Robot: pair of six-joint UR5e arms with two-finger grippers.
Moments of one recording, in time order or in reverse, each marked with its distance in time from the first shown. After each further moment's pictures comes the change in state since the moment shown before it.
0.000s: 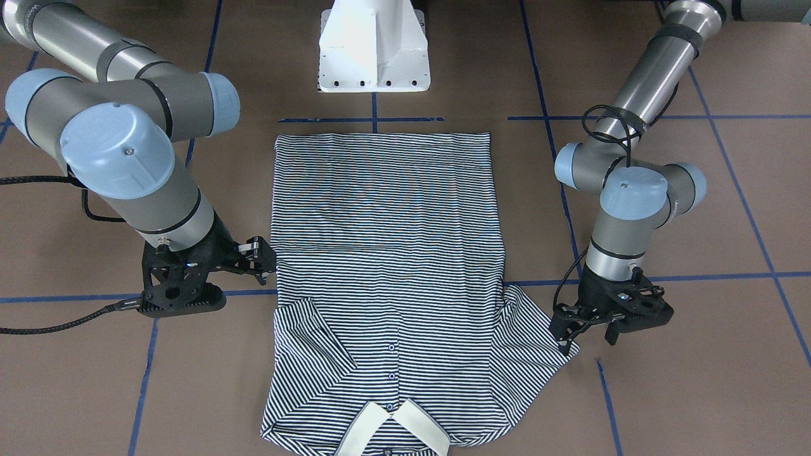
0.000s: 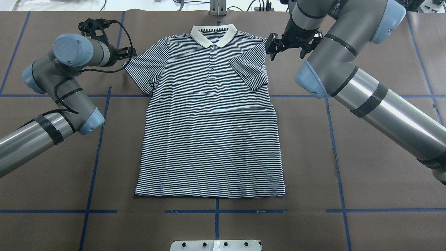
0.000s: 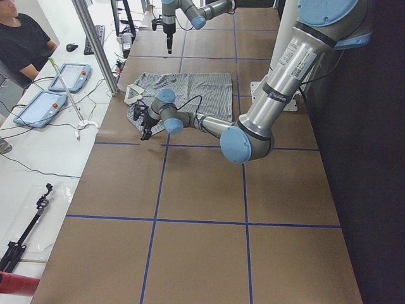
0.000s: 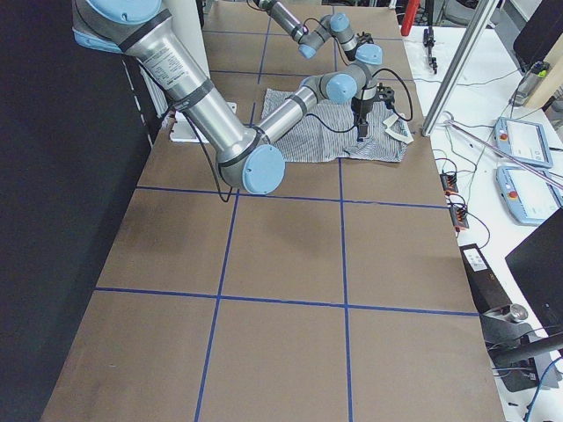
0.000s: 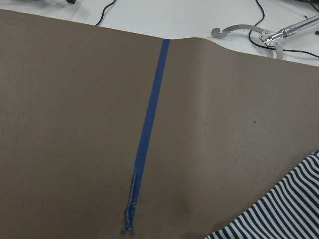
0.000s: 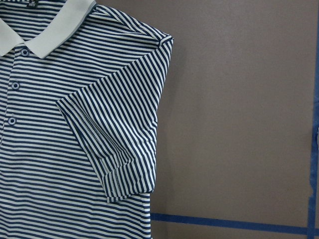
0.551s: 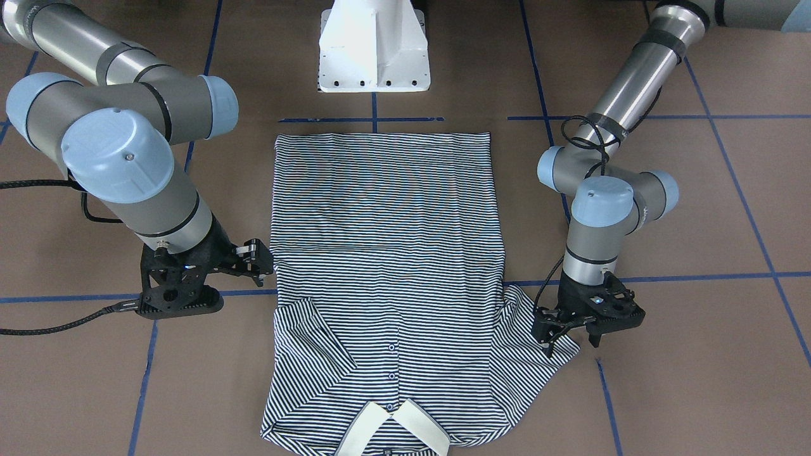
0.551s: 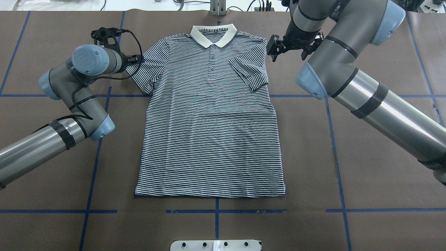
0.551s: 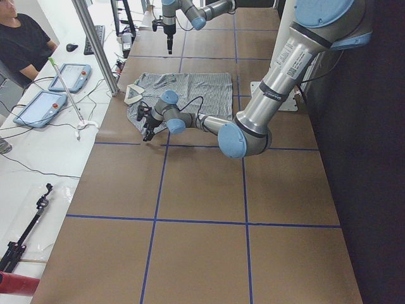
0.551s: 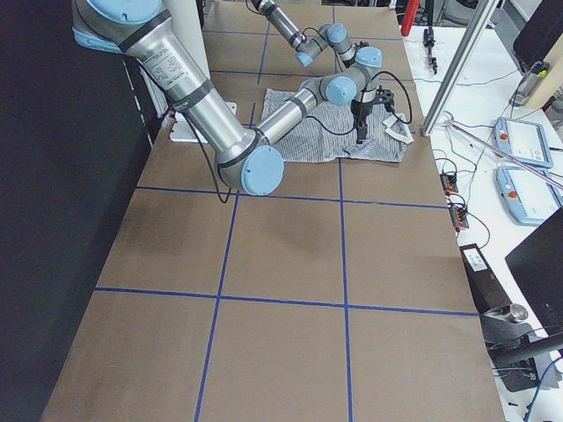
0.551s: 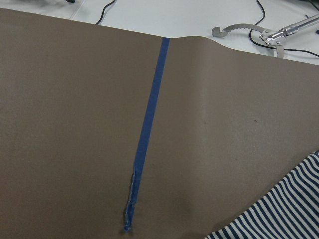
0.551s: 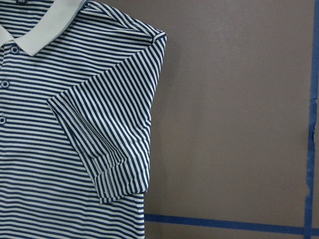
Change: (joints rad) left arm 0.042 -0.043 0.074 -0.007 0.067 0.000; right arm -0.002 -0.007 -0.006 0.006 -0.004 0.001
